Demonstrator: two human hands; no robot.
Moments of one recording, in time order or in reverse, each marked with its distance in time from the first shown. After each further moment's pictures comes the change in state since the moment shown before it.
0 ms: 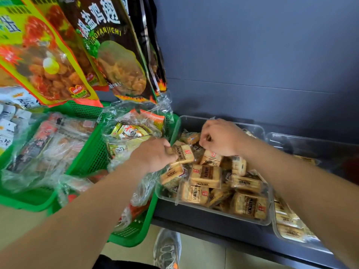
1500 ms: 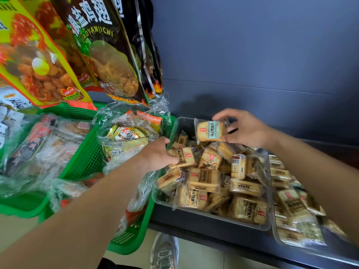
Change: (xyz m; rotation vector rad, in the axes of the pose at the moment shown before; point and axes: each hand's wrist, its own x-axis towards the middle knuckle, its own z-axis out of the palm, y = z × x) left_hand 0.028 0.001 0.013 -0.238 -0.089 -0.052; right_hand -0.014 0.058 -0.015 0.783 0.096 0.065
